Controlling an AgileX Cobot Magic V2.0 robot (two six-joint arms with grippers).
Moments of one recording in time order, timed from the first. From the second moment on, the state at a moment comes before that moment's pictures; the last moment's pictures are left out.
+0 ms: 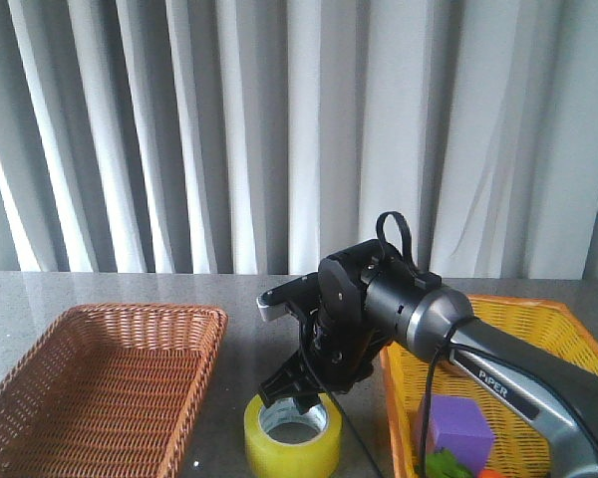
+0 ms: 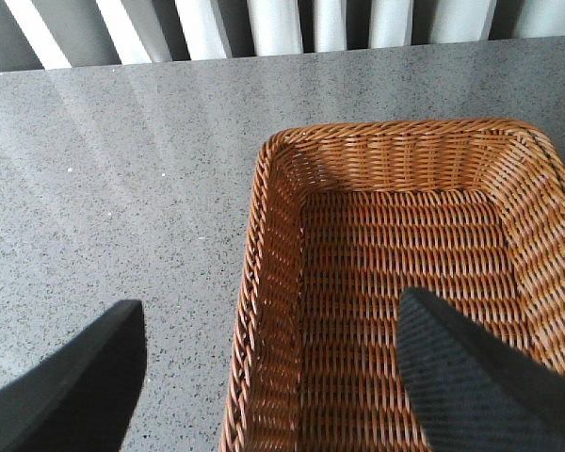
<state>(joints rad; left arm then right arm) -0.01 1.22 -1.18 0.17 0.63 -0.11 0.51 2.21 -2.07 -0.08 1.10 0.01</state>
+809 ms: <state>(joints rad) -0.13 1.22 -1.18 0.16 0.59 -0.11 0.08 1.48 -1.93 -0.14 1.04 0.05</state>
